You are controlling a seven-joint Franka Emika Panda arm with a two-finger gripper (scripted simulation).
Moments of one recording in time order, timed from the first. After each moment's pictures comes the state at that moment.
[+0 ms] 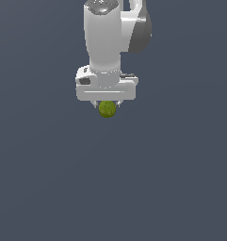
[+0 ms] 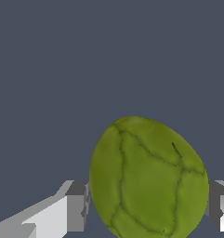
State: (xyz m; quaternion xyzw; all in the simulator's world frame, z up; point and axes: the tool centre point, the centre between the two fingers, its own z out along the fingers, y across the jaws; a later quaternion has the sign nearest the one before) arm -0.037 -0.023 0.273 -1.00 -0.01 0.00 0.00
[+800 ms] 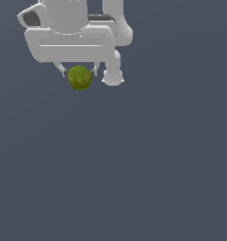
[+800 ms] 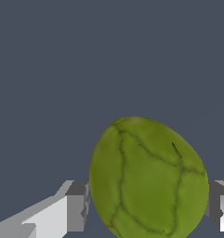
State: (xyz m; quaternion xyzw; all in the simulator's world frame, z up) arm -0.025 -0.095 0.414 -1.00 -0.01 0.00 0.00
